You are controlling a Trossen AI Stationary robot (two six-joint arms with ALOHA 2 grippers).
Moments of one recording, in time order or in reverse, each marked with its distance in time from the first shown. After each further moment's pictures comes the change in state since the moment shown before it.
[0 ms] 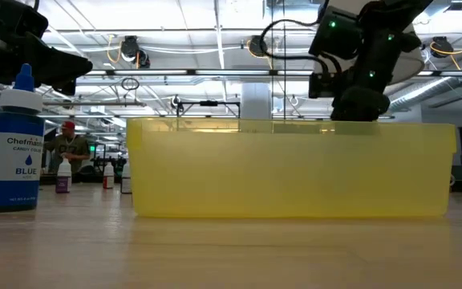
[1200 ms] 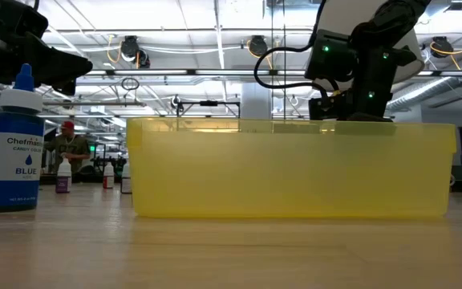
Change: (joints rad) left arm 0.000 0.000 0.000 0.000 0.000 0.000; right arm -0.002 0.127 -0.012 0.003 -0.003 0.008
